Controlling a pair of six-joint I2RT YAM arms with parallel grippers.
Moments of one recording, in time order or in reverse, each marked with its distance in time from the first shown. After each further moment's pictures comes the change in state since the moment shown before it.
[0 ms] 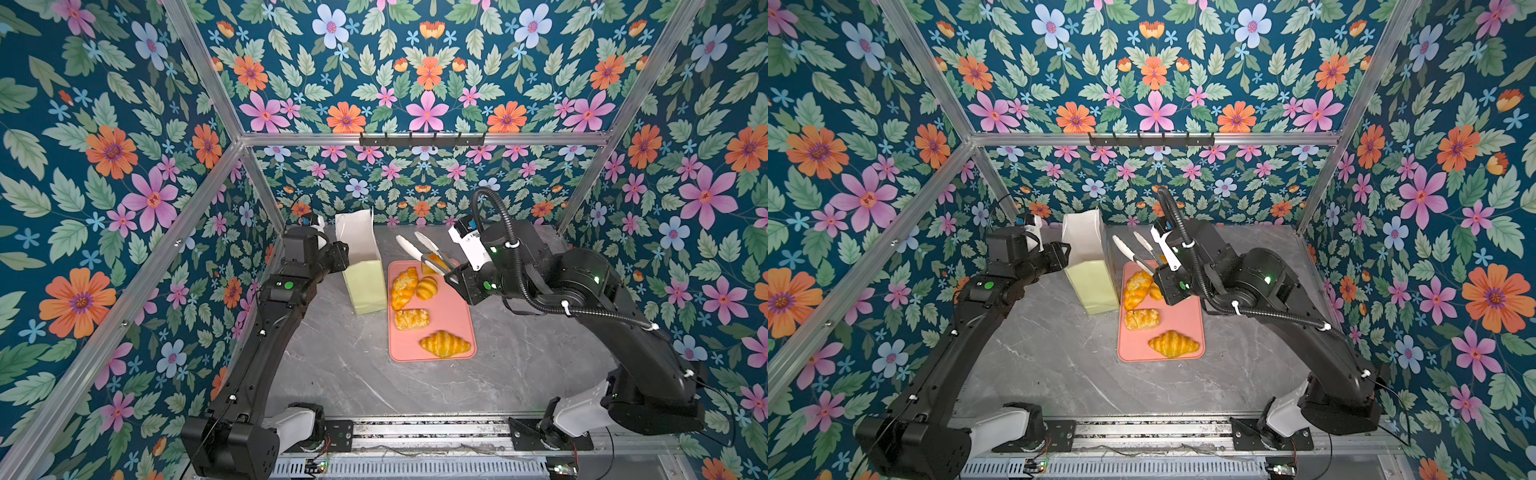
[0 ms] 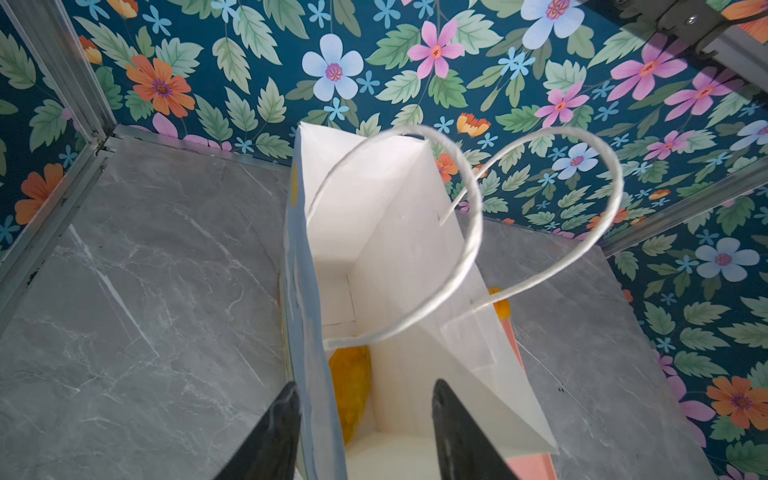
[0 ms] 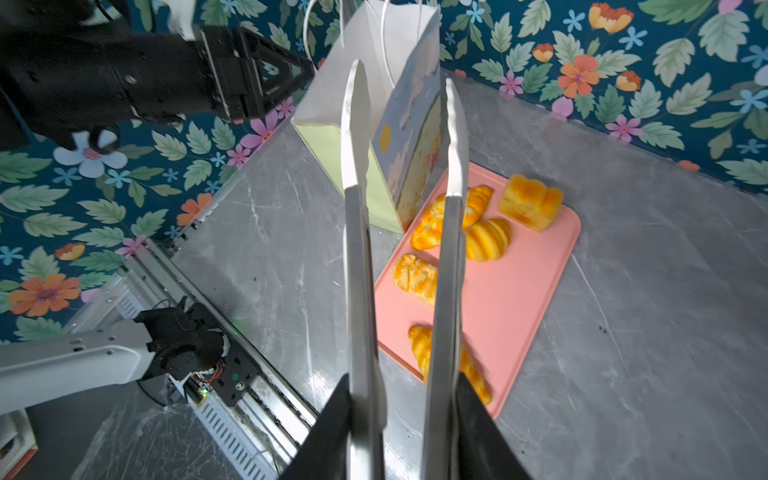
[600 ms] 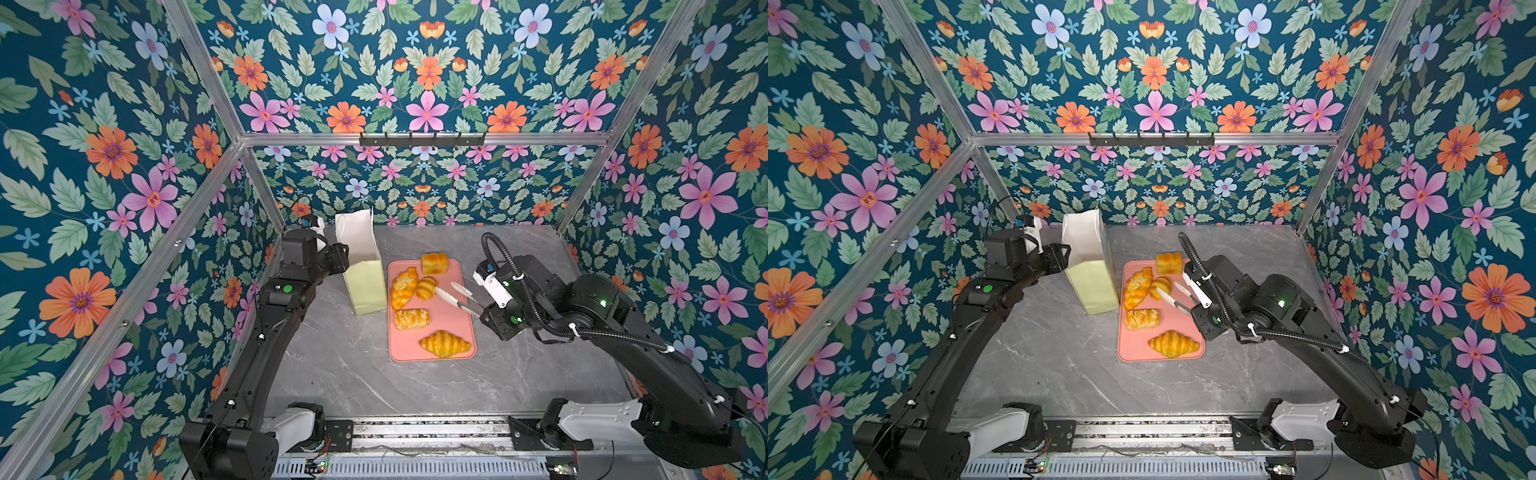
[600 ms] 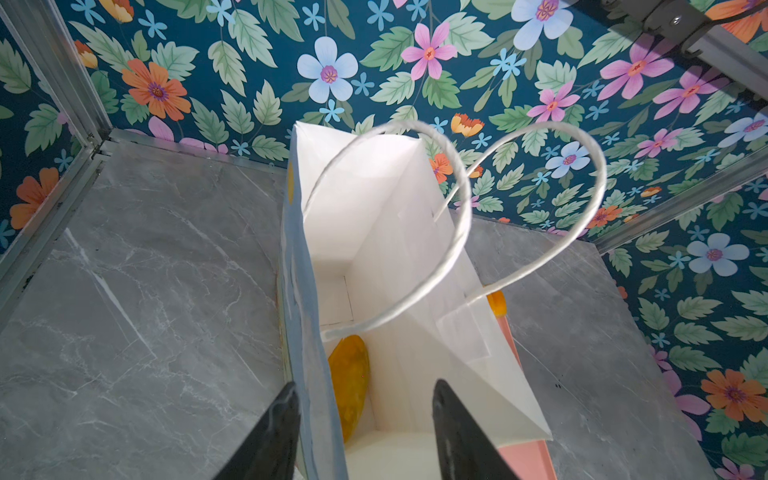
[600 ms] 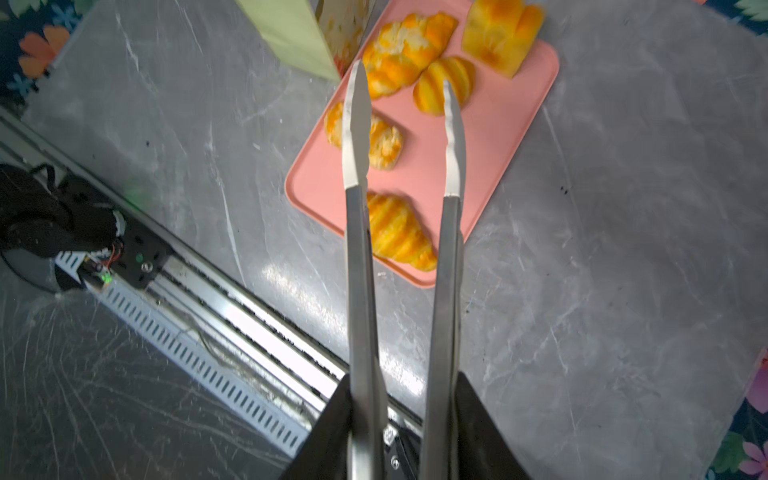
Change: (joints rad) left arm 0.000 -0.021 -0.026 0.014 0.016 0.007; right arm -0.069 -0.209 -0.397 -0.150 -0.075 -0.061
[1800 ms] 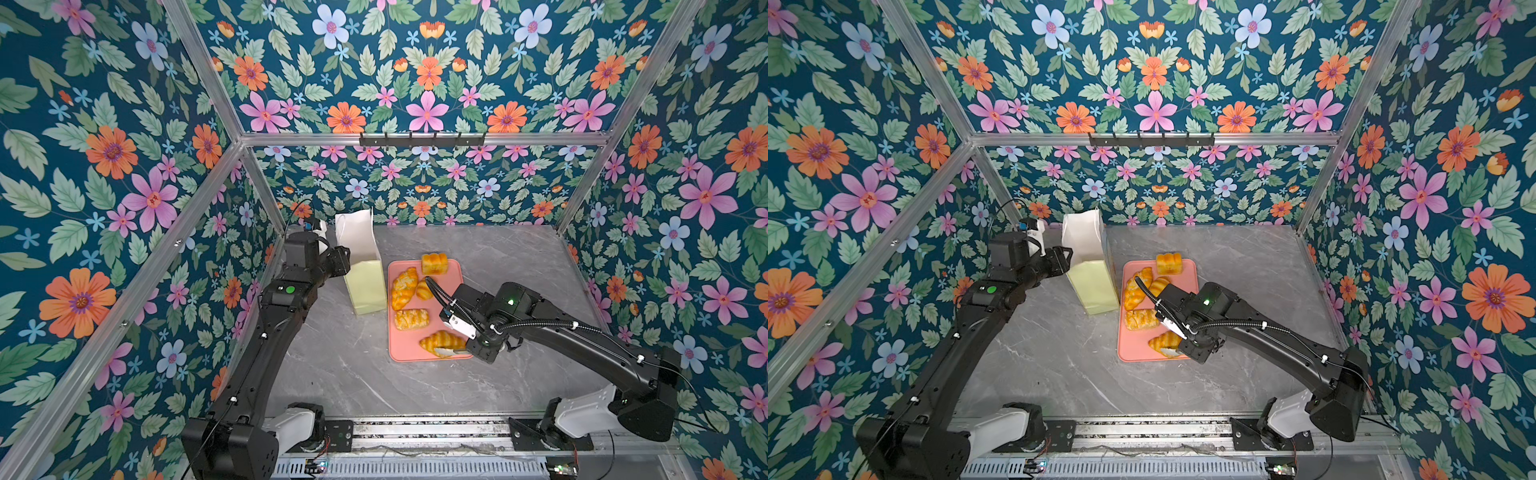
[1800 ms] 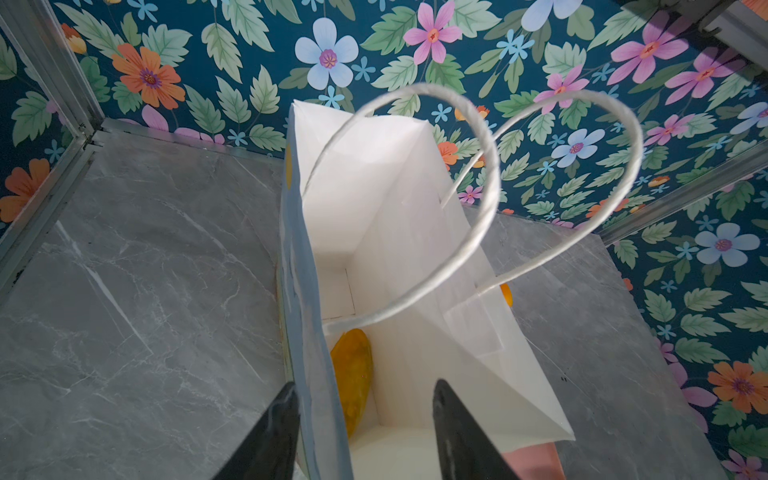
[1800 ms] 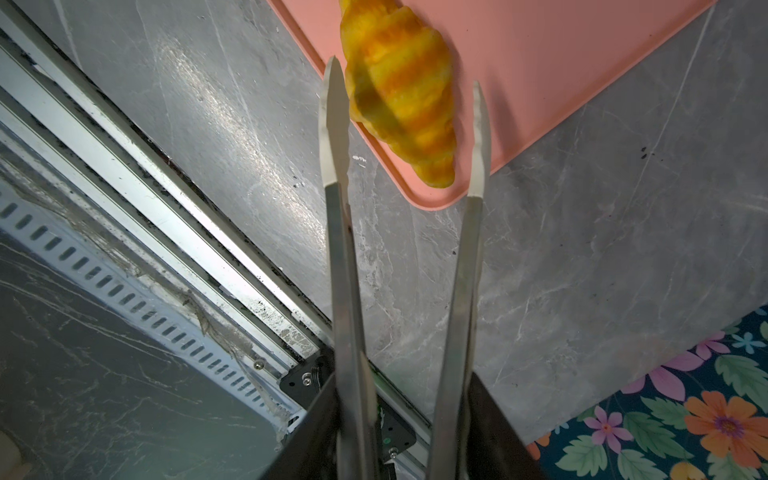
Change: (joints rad) left arm 0.000 0.004 -0.034 0.024 0.006 0.007; right arm 0.086 0.188 -0.209 -0.031 0.050 -0.293
